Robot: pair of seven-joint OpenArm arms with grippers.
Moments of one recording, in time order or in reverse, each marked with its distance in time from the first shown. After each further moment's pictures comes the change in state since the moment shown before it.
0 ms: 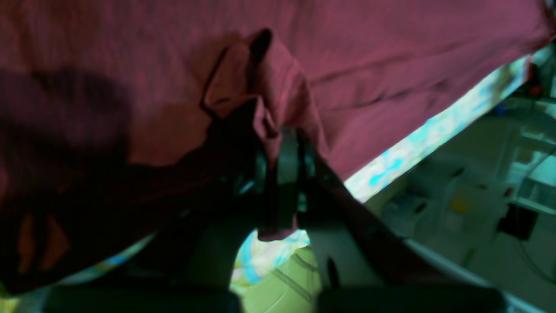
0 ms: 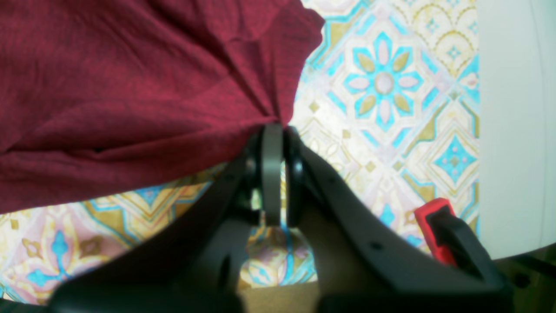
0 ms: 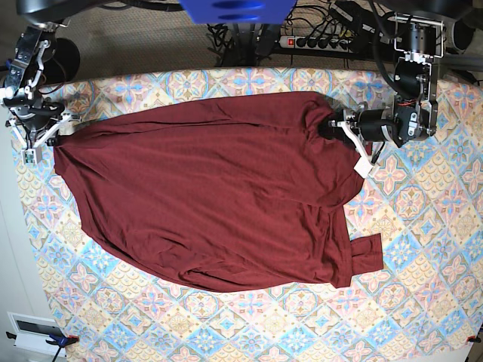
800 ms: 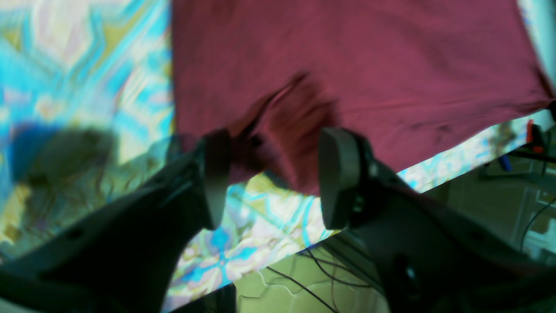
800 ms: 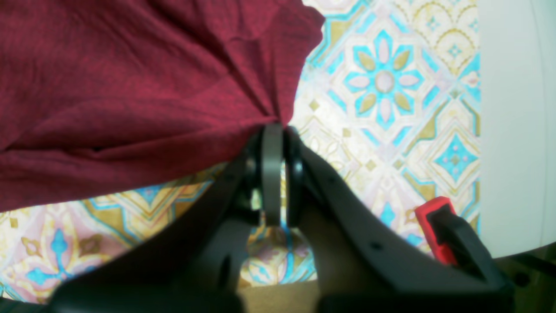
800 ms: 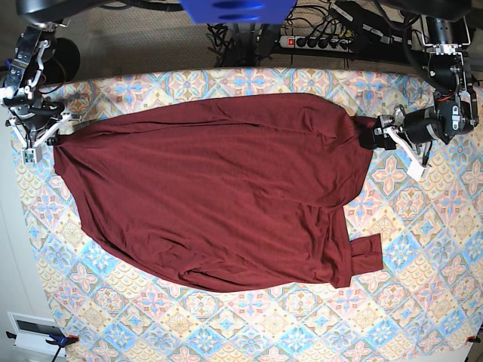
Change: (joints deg) left arm 4.7 -5.2 -14.5 1.3 0.4 0.0 0.4; right arm -0.1 0.1 0.0 -0.2 0.0 0.0 0.0
